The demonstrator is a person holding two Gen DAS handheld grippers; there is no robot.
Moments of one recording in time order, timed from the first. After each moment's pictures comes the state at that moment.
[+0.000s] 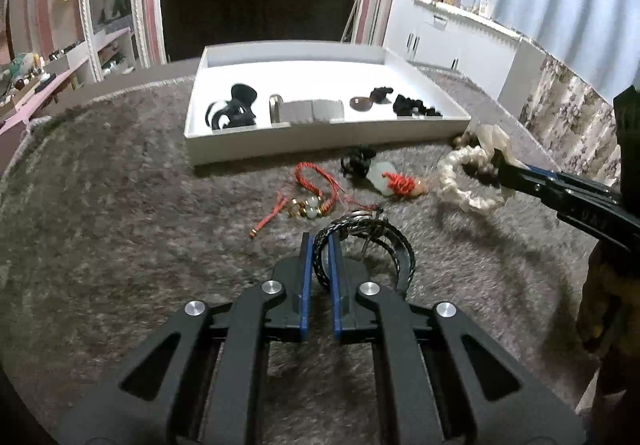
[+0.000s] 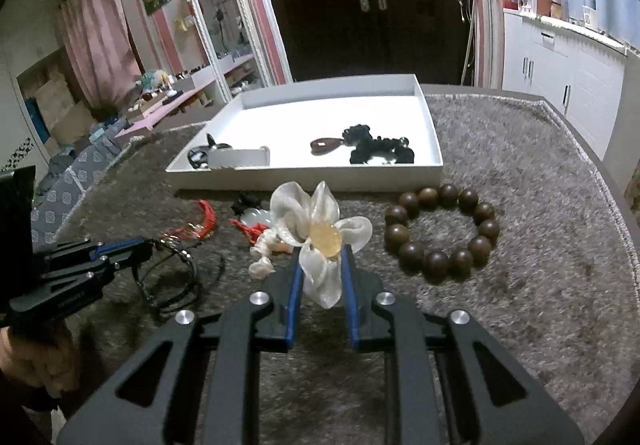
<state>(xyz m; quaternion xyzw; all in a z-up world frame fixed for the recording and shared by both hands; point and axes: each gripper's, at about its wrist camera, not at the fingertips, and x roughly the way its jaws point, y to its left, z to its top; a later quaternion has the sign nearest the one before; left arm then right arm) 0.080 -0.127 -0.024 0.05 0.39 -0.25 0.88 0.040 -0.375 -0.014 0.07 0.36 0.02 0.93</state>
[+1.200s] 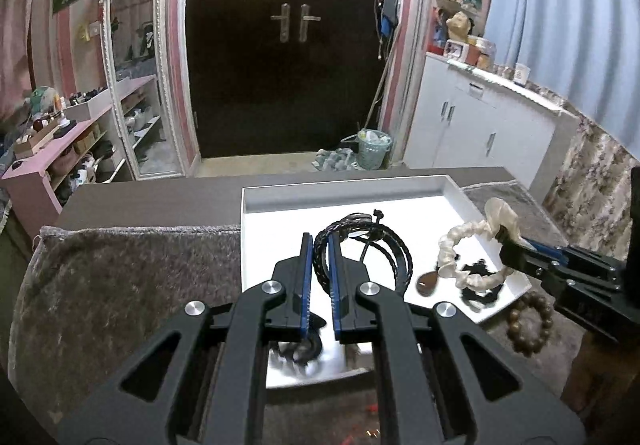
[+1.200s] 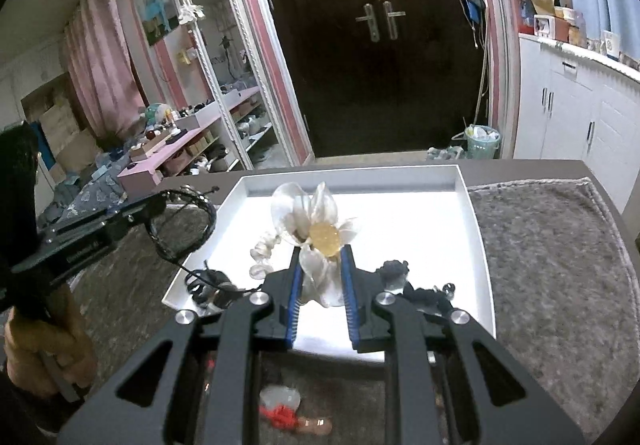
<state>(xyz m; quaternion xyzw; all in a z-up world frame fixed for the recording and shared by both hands) 0.234 -0.133 0.064 0.03 0.31 -0.21 0.93 0.177 -0.368 0.034 0.08 0.31 0.02 0.95</state>
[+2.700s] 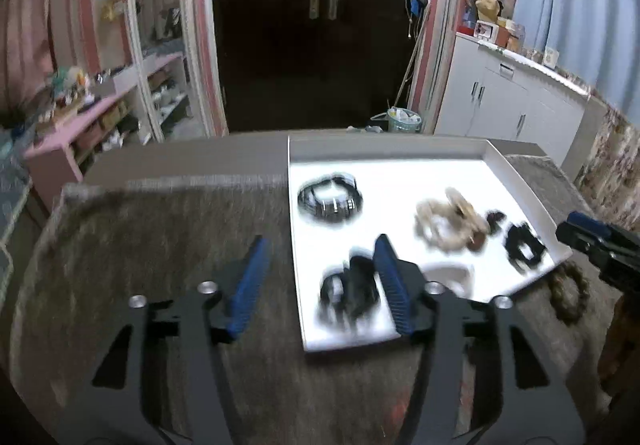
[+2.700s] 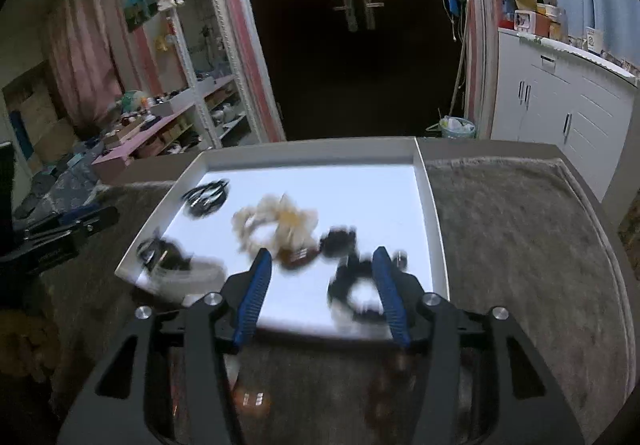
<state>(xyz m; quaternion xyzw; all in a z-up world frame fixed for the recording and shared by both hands) 0.207 -0.107 0.017 0.03 0.35 -0.16 0.92 0.139 -0.390 0.010 0.06 0.33 -0.01 0.94</state>
